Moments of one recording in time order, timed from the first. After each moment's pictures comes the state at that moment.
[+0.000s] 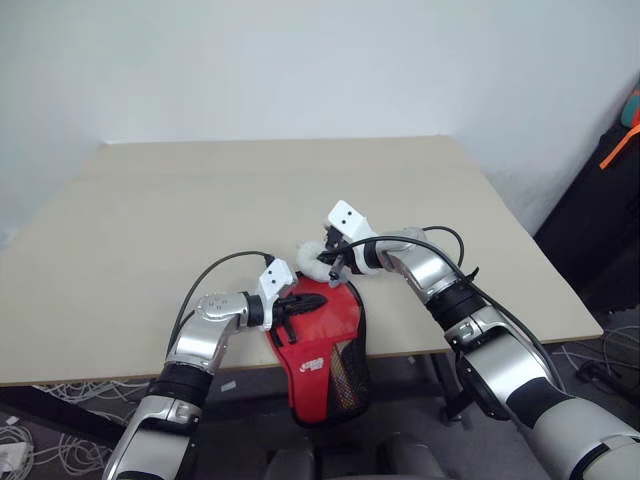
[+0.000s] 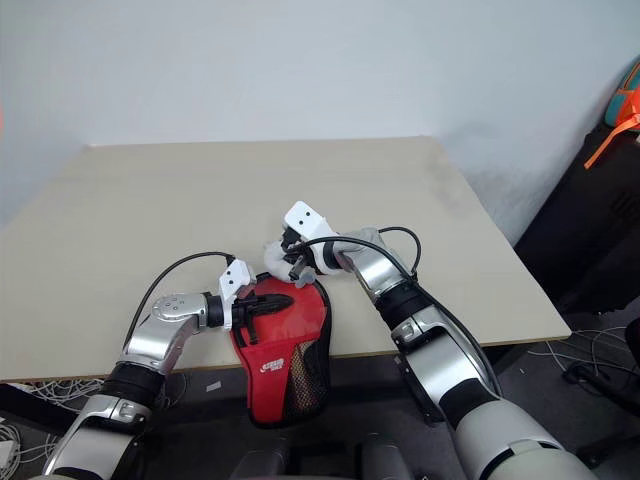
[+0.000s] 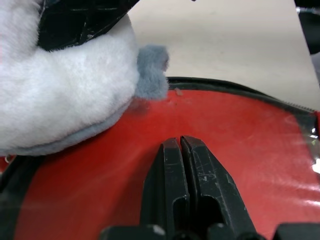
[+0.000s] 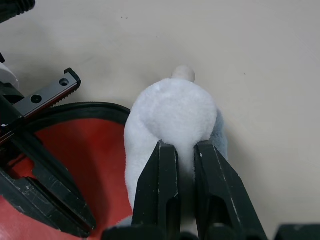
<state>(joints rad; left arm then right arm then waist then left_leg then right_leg) -0.40 0.44 -0.16 0.40 -0.17 0.13 -1.06 -0.95 -0.09 0.37 0.63 0.02 0.49 0.77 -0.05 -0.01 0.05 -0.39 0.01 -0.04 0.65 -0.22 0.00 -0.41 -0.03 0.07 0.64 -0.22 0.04</state>
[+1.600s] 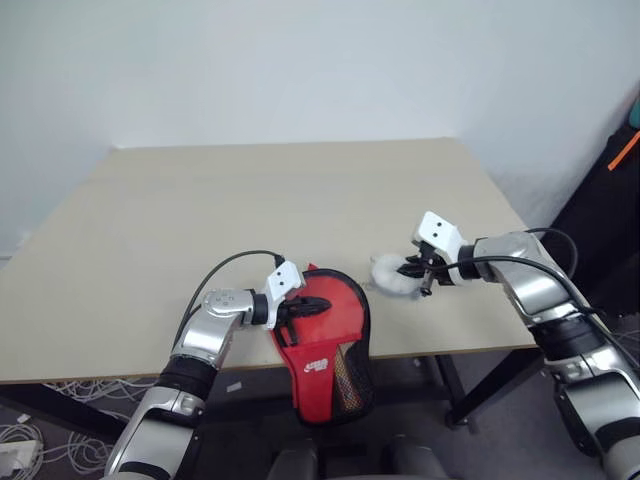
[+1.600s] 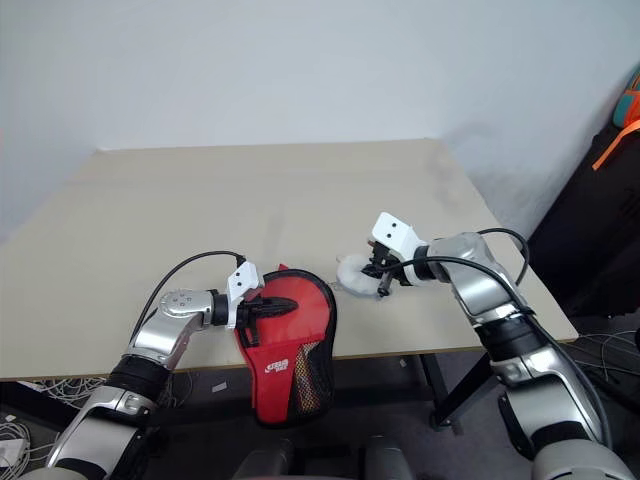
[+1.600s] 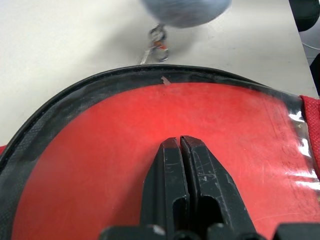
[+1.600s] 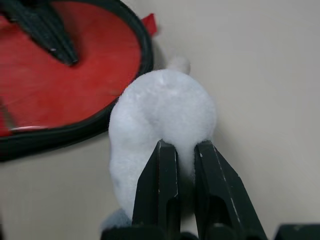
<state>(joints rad) -0.45 0.43 -0.21 0.45 -0.13 0.11 -1.12 -0.61 -0.63 0.28 -0.02 0.08 0.67 1.04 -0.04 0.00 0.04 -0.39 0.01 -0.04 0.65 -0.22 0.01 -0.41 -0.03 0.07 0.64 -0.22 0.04</state>
